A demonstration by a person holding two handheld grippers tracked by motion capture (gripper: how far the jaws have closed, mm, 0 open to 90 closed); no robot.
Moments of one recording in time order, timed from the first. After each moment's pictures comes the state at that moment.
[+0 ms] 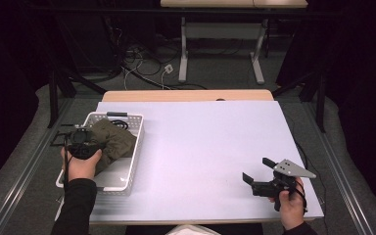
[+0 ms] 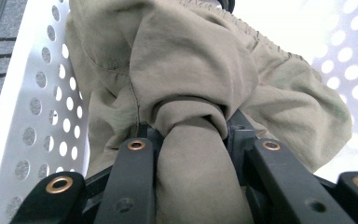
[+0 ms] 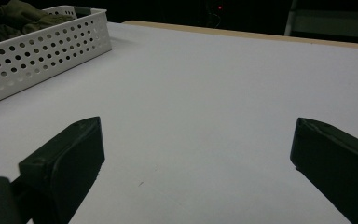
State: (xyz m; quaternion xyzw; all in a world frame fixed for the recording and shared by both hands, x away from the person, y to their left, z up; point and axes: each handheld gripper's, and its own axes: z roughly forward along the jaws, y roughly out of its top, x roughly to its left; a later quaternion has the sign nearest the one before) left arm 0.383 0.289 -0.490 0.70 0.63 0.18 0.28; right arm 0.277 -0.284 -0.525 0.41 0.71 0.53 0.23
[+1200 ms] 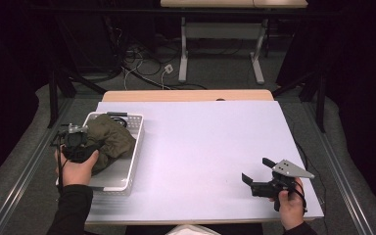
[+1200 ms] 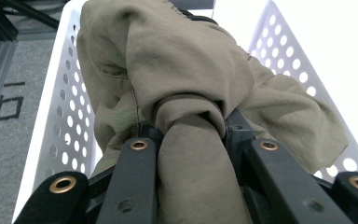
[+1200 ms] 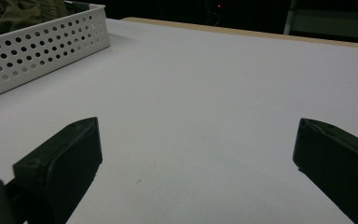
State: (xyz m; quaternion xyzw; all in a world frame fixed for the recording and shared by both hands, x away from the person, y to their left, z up) left arm 0.356 0.284 -0.465 0.70 0.59 0.23 0.33; right arm 0.277 -0.282 -0.527 0.41 0.71 0.52 0.23
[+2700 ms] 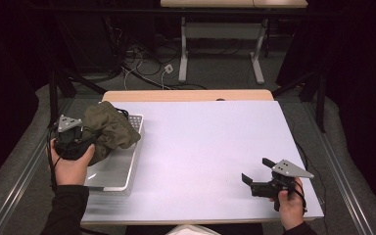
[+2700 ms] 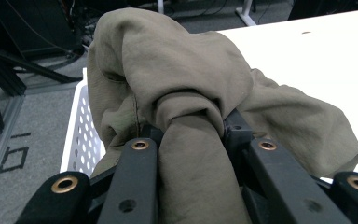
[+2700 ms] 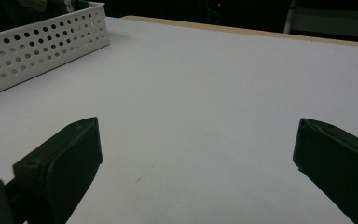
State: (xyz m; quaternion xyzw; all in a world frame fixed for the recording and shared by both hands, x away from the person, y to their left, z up) left arm 0.335 0.273 -0.417 0.70 0.53 0.29 0.38; right arm 0.278 -0.282 -0.528 0.41 0.71 0.52 0.23
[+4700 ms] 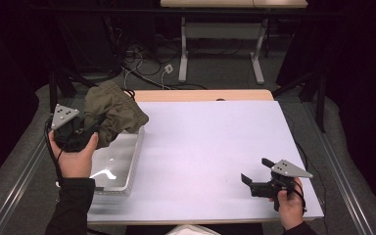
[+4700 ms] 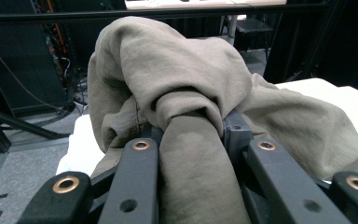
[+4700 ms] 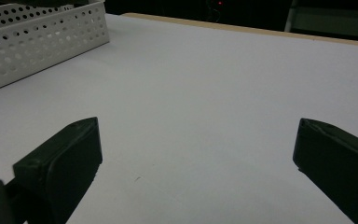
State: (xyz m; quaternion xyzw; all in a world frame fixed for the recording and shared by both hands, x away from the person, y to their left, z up) left arm 0.330 0.251 -0.380 0.66 0.48 0.33 0.48; right arm 0.279 -0.281 -0.529 0.41 0.72 0.51 0.23
